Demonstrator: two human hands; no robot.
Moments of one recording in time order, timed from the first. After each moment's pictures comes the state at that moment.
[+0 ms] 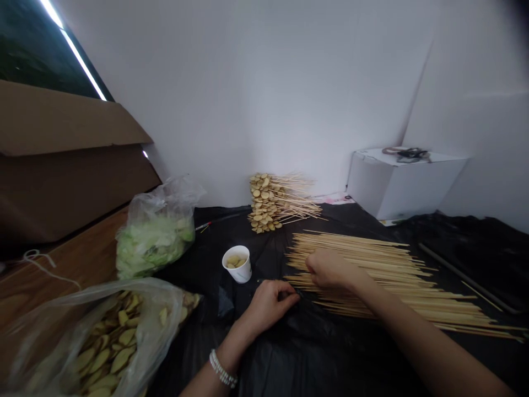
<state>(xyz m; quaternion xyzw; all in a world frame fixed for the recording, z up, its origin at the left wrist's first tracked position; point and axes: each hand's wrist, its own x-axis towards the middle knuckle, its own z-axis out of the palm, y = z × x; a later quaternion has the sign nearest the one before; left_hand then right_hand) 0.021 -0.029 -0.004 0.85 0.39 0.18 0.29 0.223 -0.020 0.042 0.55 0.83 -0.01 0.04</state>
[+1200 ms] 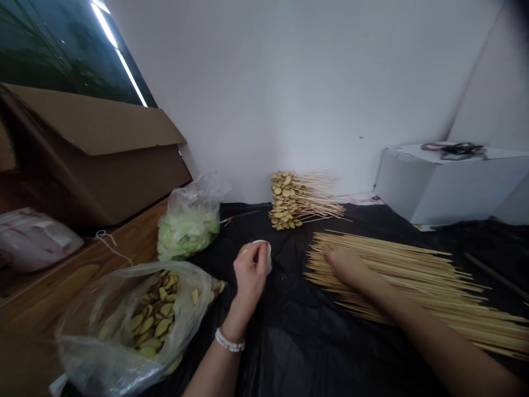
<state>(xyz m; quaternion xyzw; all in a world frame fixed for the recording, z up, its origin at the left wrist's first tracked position) -0.025 -0.014 0.041 0.70 0.51 0.51 0.04 0.224 0.002 -0.005 0.61 0.79 0.04 -0.03</state>
